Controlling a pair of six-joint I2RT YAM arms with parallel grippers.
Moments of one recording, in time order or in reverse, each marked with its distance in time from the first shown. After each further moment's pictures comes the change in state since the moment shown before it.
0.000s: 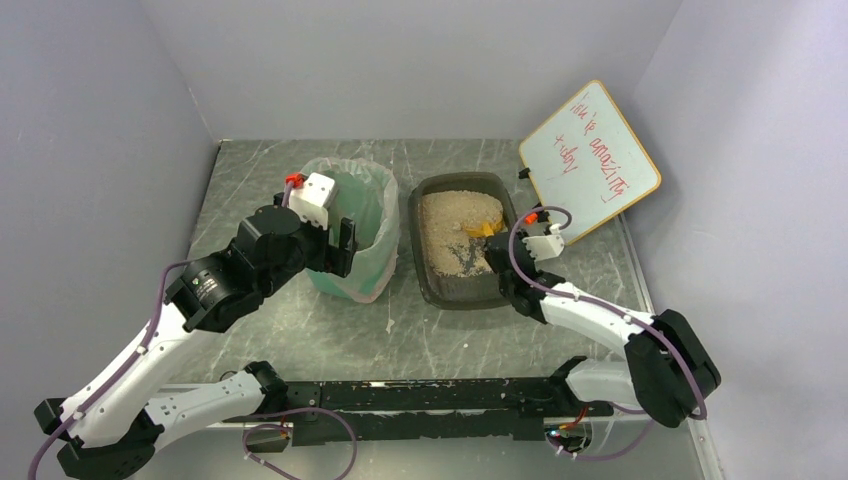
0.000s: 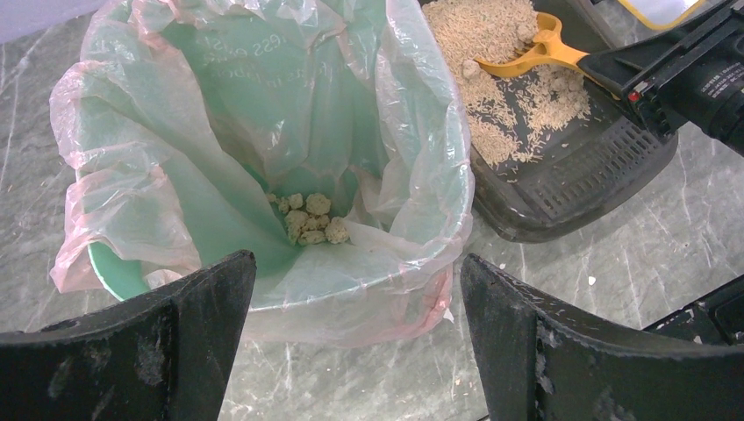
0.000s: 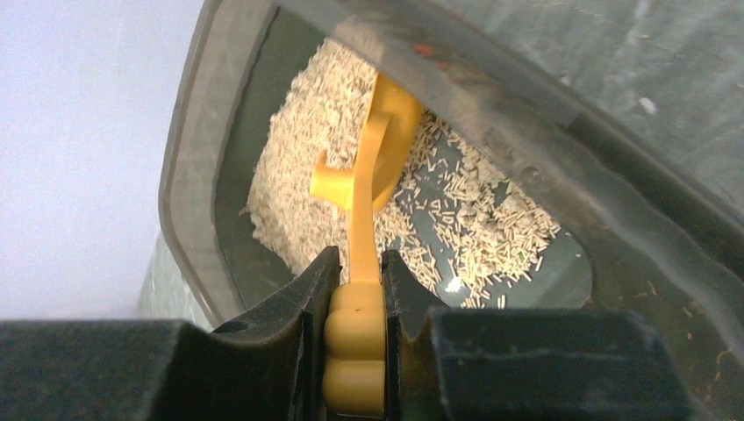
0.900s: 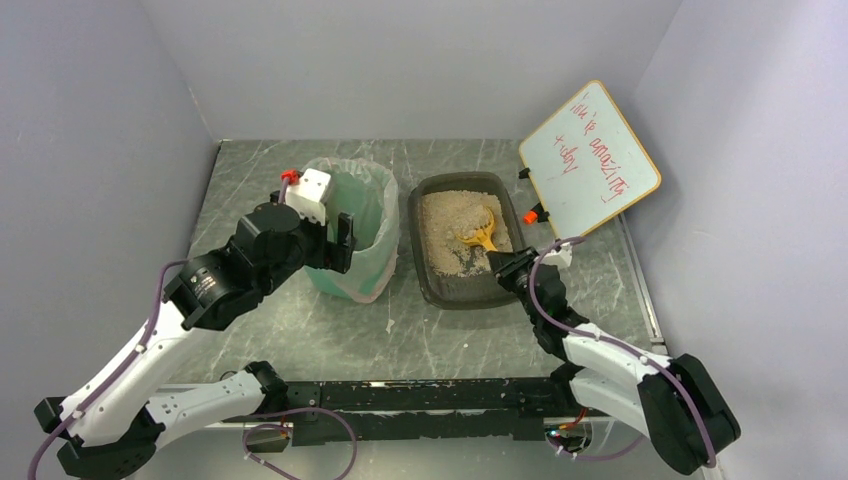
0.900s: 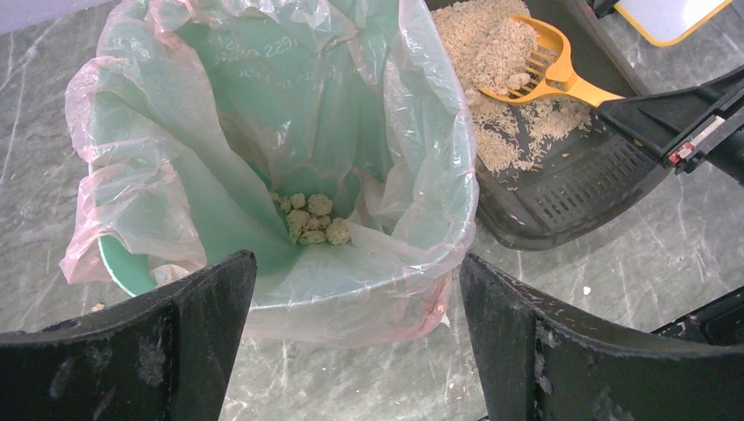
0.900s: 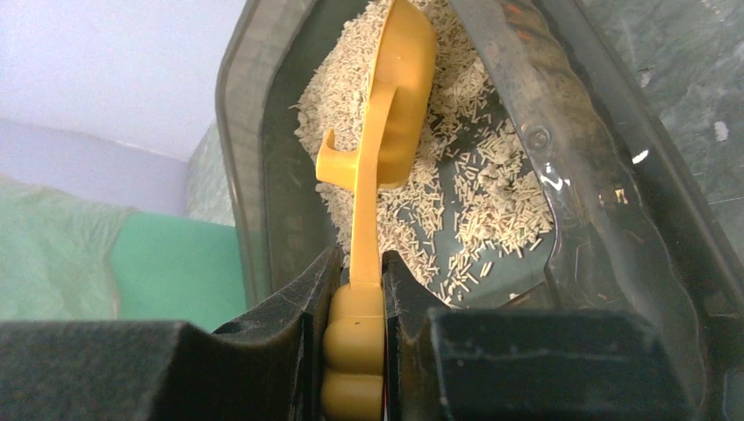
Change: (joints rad) left arm 0.000 0.008 0.022 -0.019 -0.026 -0.030; right arm -0.126 -0.229 -0.366 0.479 -0.385 -0.328
